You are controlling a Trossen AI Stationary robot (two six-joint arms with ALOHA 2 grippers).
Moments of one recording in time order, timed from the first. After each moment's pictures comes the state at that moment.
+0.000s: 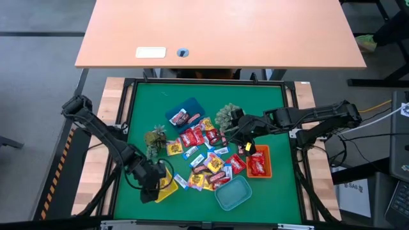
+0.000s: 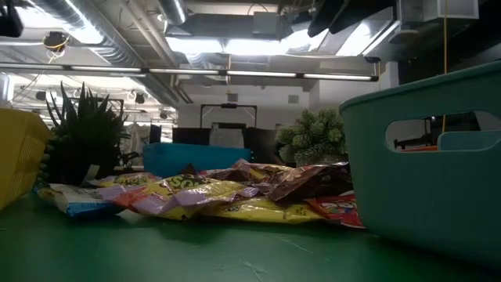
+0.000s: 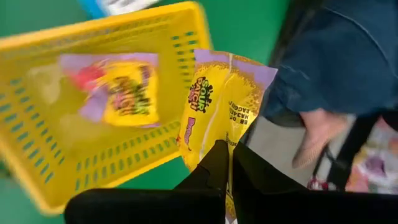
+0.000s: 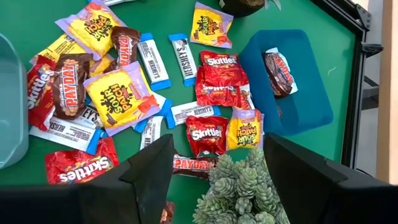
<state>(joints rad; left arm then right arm) -0.67 1.41 1.05 -0.73 0.14 -1.15 0.16 1.40 1.31 -0.79 0.14 -0.40</state>
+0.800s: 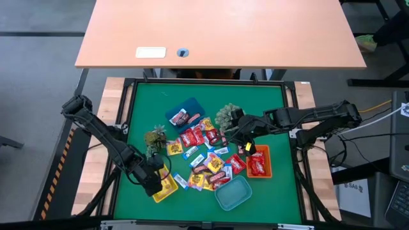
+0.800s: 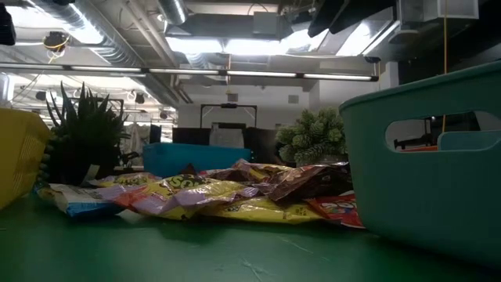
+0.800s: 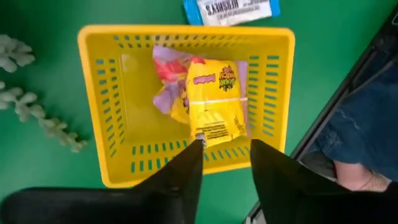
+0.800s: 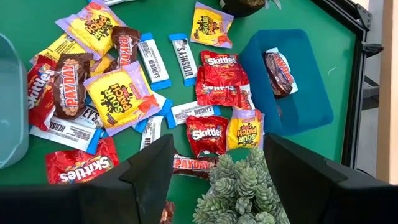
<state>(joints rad) -0.68 1.41 1.05 -0.86 -0.01 -1.34 0.16 1.40 1.31 -0.79 0.14 -0.40</state>
